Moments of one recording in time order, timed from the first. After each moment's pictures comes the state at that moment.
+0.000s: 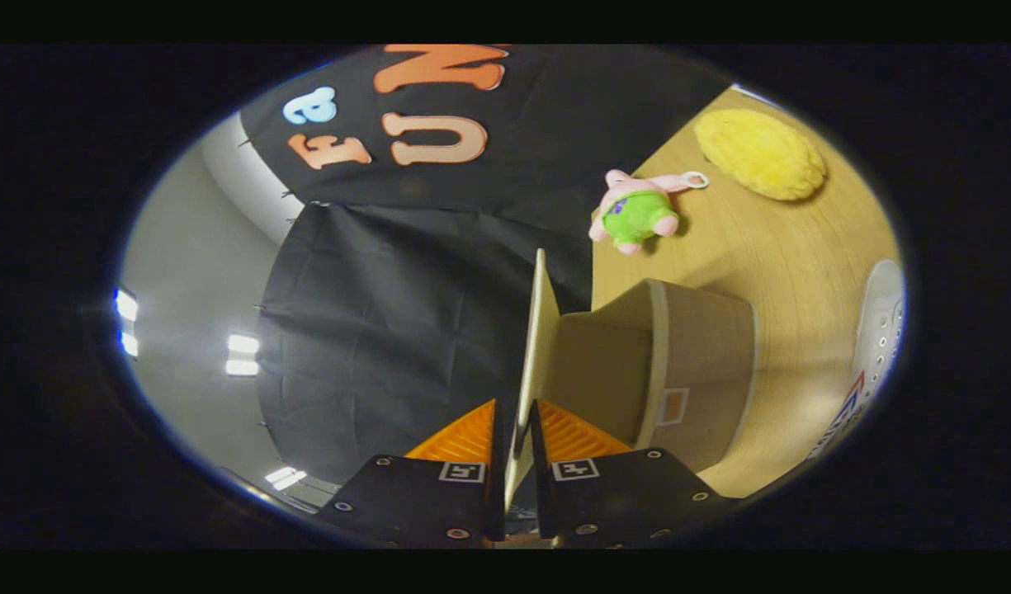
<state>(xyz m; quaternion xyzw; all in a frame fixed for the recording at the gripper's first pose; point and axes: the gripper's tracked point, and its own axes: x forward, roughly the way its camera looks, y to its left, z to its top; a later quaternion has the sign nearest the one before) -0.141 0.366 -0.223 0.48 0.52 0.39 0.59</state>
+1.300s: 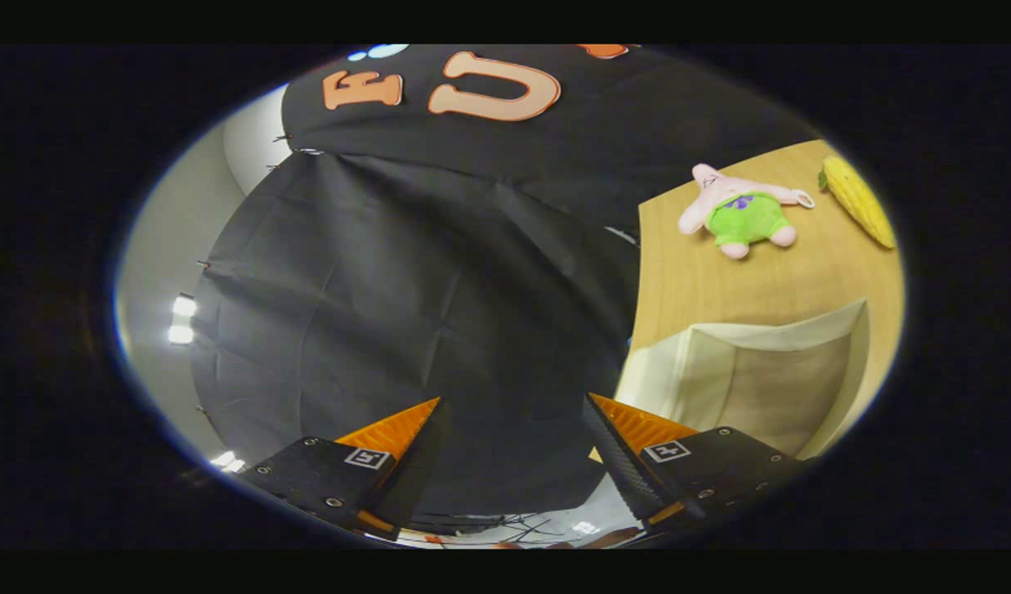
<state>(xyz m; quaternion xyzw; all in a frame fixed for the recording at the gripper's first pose) -0.123 0.521 -0.192 0.37 0.54 0.37 0.66</state>
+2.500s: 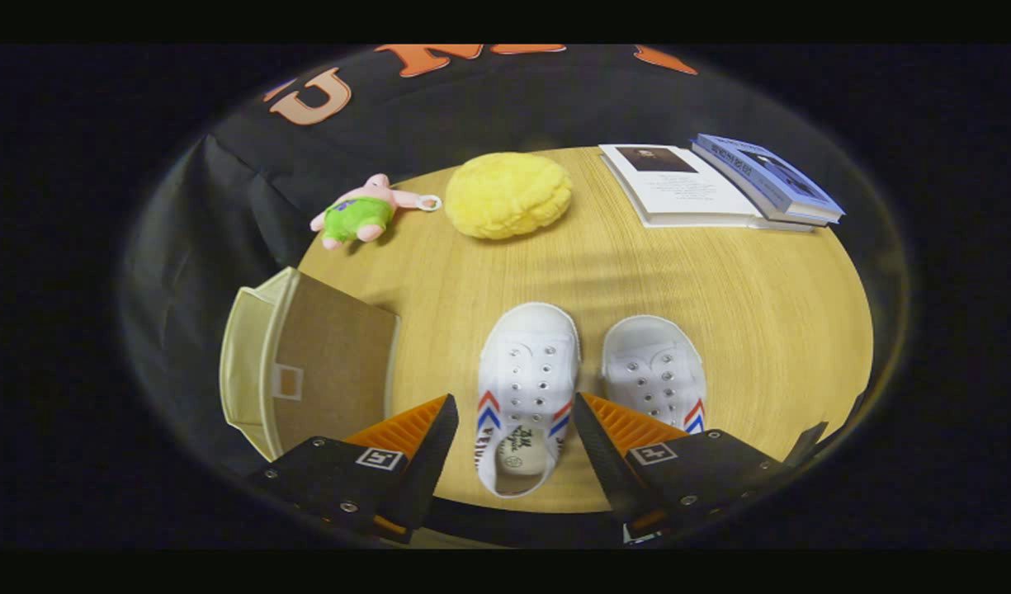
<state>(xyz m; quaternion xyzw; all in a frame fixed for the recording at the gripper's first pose) -0.161 0.146 -0.428 0.06 0.65 0.09 0.75</state>
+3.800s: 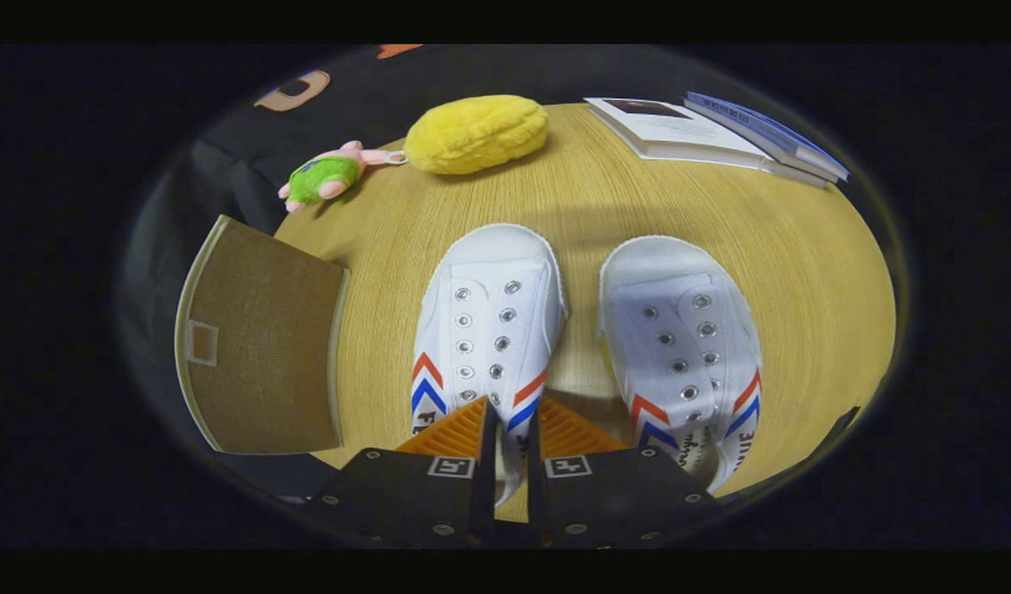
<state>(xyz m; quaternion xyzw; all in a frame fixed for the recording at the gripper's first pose) -0.201 0.145 -0.491 0.09 0.68 0.09 0.72</state>
